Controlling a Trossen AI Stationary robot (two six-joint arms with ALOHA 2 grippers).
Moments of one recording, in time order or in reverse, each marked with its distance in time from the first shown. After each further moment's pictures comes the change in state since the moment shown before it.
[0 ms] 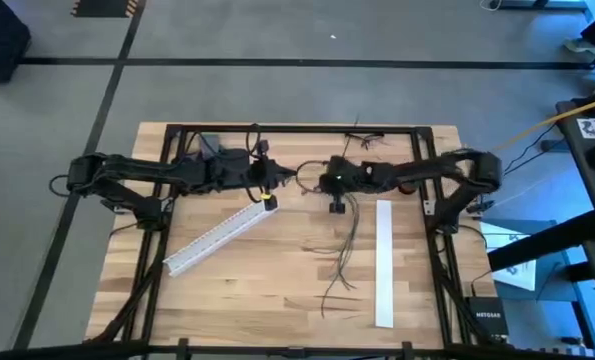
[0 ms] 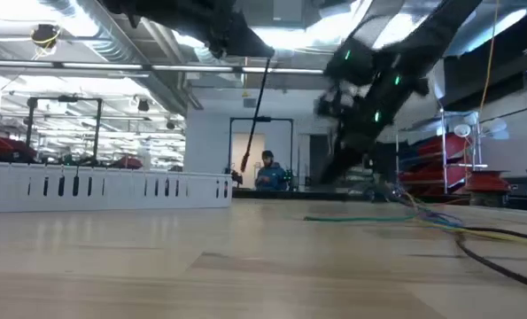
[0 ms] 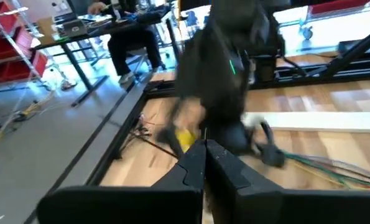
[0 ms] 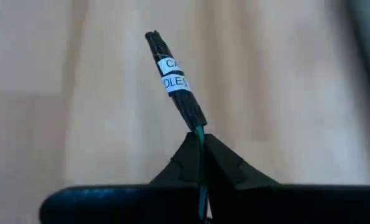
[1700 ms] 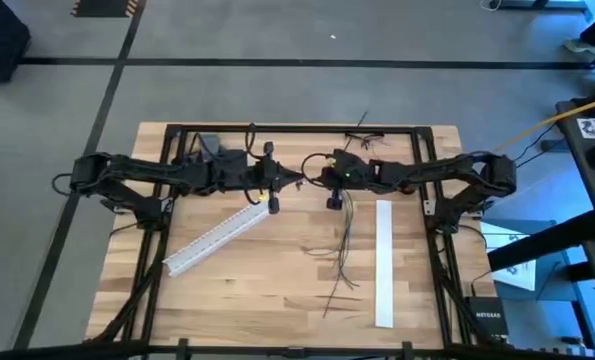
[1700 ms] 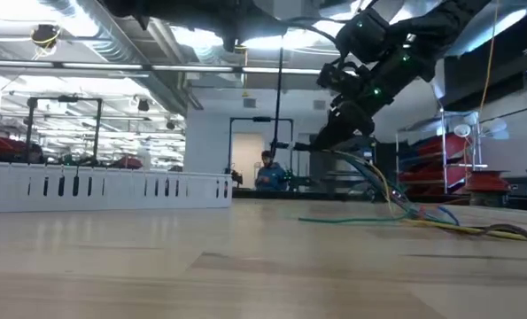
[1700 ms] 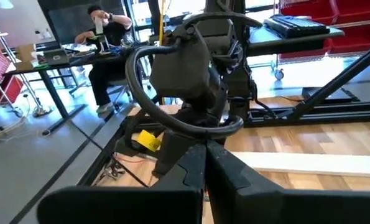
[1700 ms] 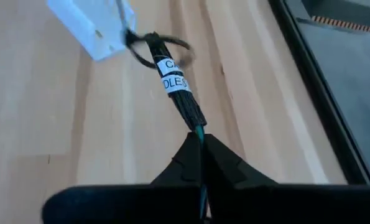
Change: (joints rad) left arm -0.015 0.034 0.000 0.166 0.069 -0.046; right arm 0.018 -0.050 -0.010 0.110 -0.029 0.071
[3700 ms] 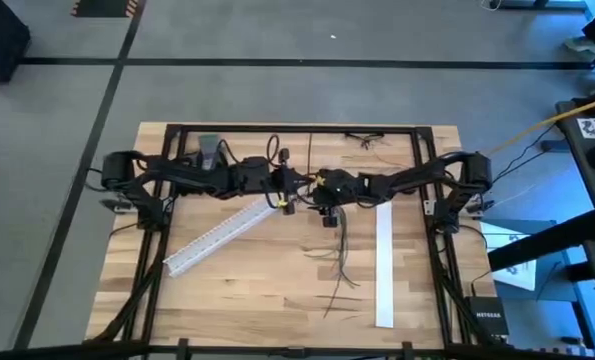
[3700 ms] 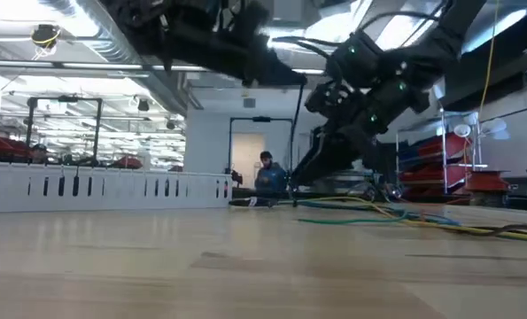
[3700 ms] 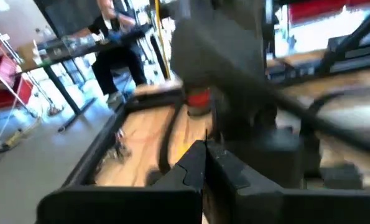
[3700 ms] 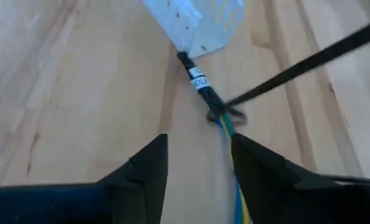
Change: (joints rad) left arm 0.030 0.231 0.000 0.185 0.003 0.128; right arm 0.069 0.212 -0.066 0.302 -0.176 -0.022
